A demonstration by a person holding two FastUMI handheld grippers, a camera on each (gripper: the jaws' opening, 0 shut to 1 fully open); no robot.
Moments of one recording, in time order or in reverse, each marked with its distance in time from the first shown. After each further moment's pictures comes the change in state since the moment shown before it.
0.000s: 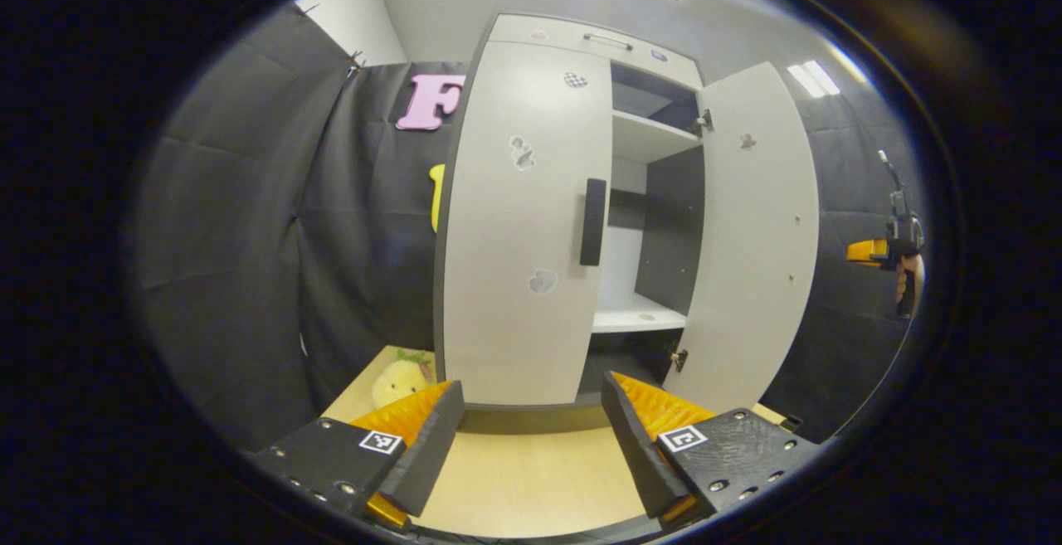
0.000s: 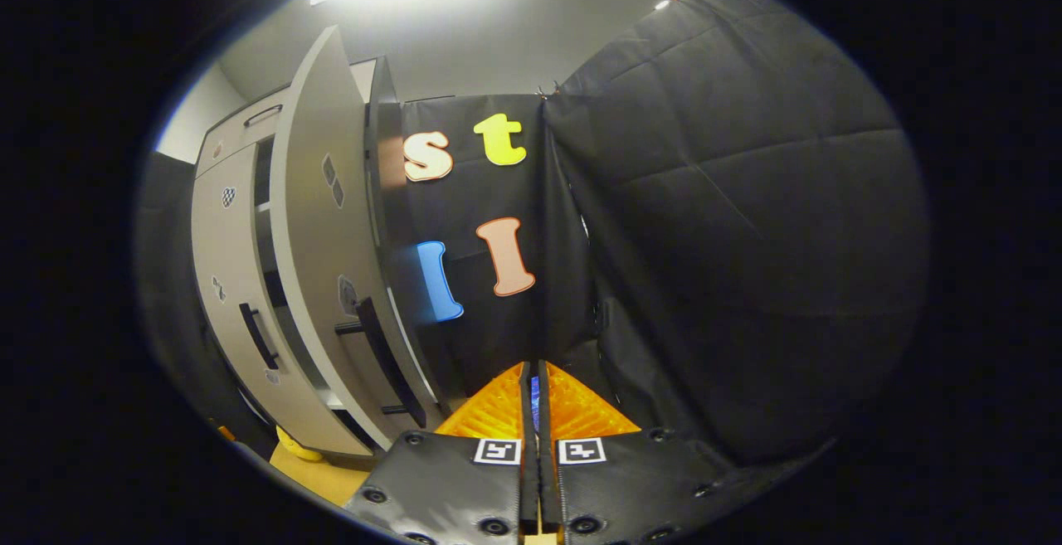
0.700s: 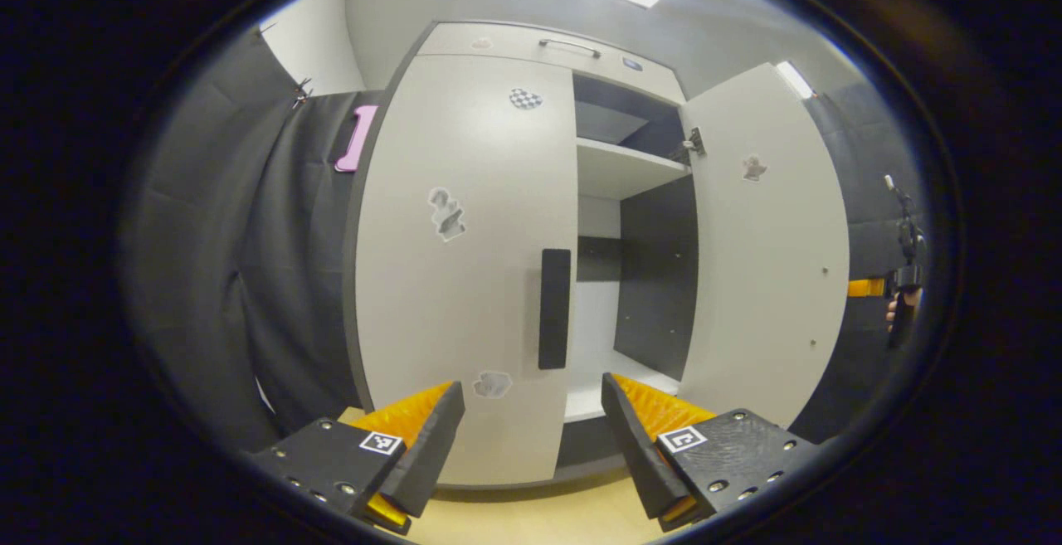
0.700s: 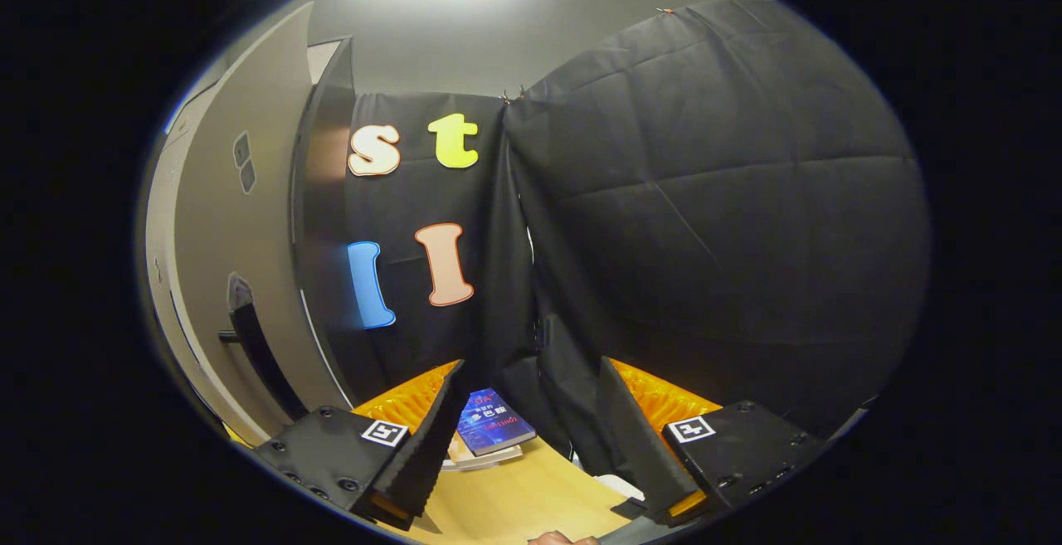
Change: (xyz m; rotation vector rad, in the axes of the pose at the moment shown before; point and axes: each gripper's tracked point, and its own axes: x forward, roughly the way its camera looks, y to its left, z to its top) left arm 0.079 -0.030 0.053 0.060 -0.121 -0.091; right arm 0.060 -0.047 0.015 -0.096 -0.054 -0.180
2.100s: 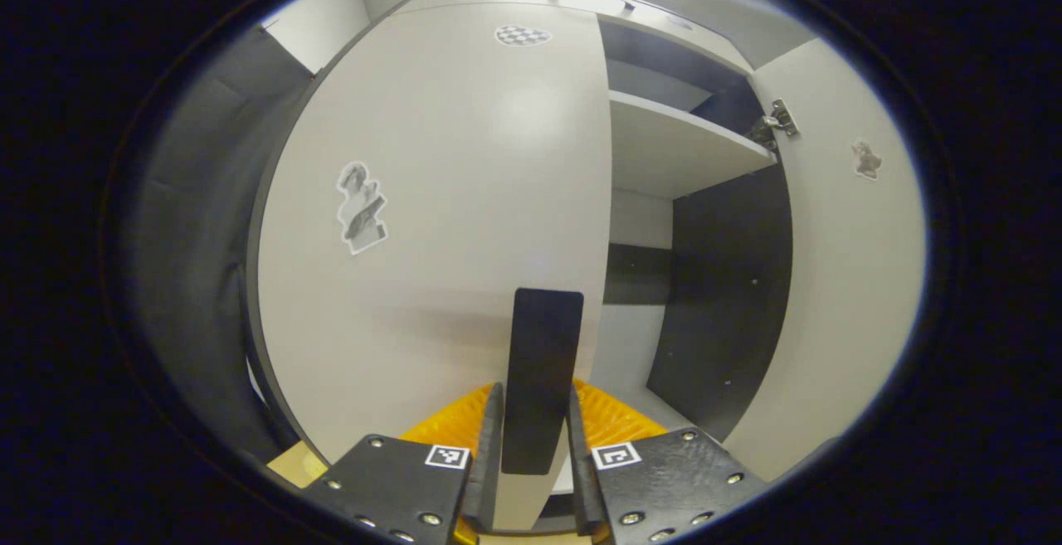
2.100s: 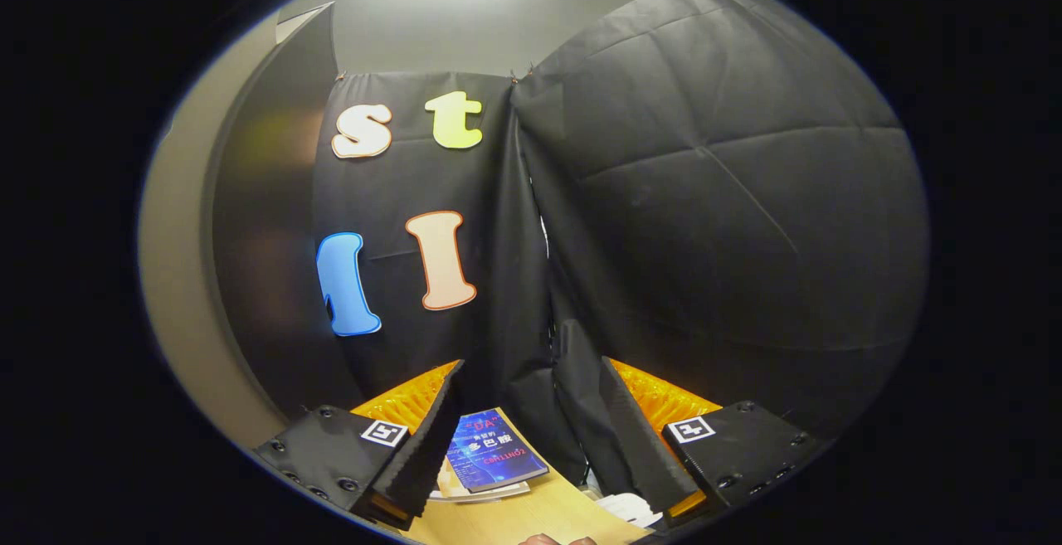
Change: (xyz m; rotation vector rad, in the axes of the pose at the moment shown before) left arm 0.071 -0.002 -0.002 -0.071 0.014 0.167; right arm 0.157 0.004 -0.030 0.017 0.019 0.060
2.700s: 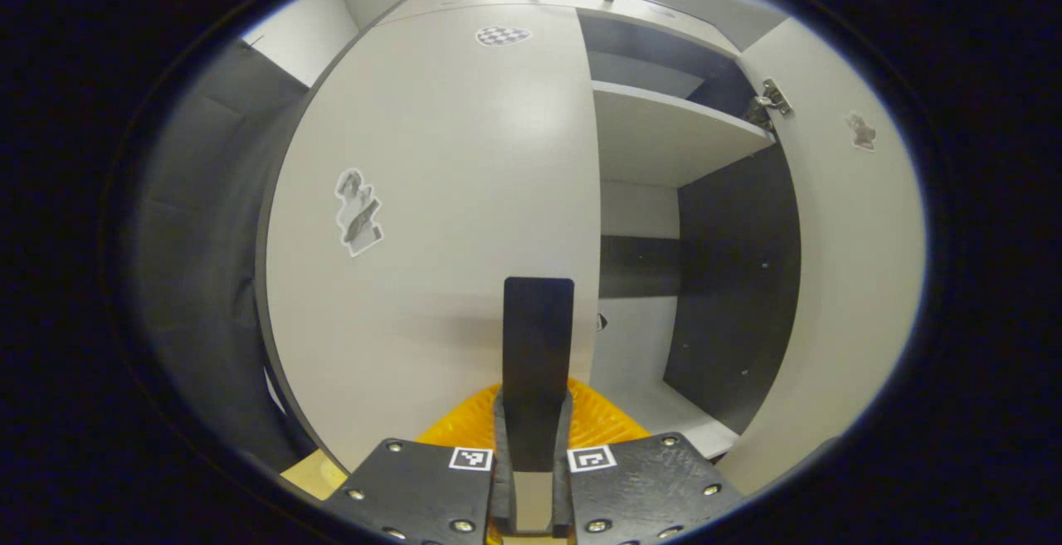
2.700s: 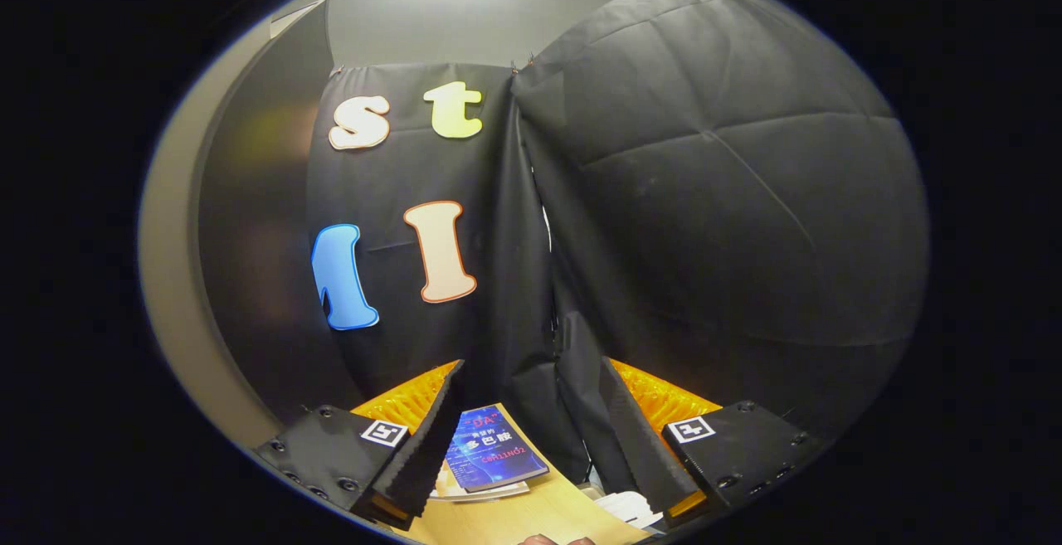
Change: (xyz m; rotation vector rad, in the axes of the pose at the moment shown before) left arm 0.001 0.008 0.001 0.048 -0.019 0.045; right arm 0.016 -0.006 -0.012 -0.001 0.031 0.019
